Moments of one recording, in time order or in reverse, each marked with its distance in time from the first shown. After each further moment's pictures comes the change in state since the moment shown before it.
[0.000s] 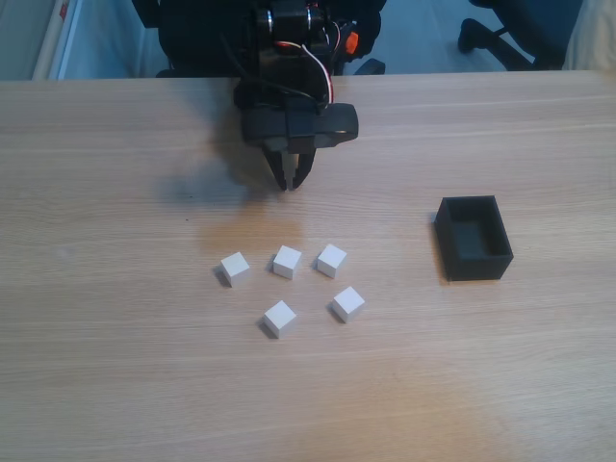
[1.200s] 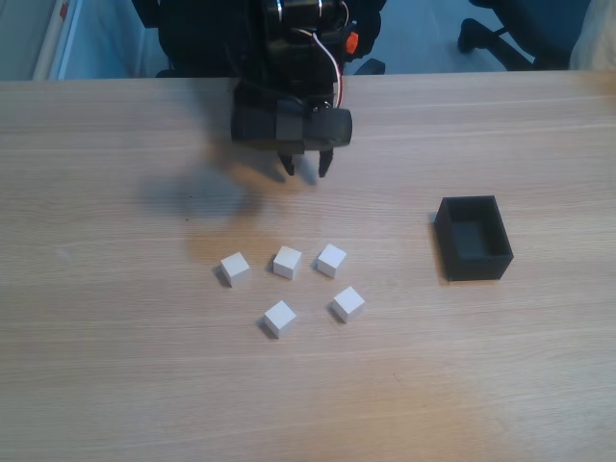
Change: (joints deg) arm -5.1 -24.4 -18.8 -7.5 15.7
